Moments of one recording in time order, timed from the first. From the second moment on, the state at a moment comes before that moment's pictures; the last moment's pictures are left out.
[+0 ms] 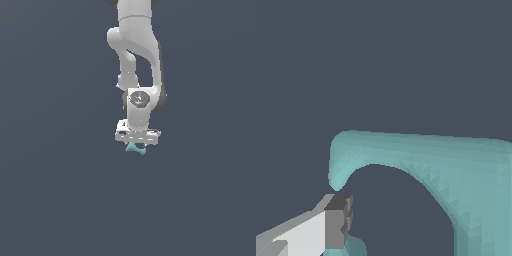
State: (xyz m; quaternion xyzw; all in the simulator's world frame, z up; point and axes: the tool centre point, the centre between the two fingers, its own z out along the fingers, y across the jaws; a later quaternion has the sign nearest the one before) arm -0.040 0.040 0.044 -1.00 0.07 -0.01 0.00
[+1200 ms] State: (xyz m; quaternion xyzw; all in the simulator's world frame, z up) arm 0.072 0.171 0.100 -1.00 0.07 0.00 0.00
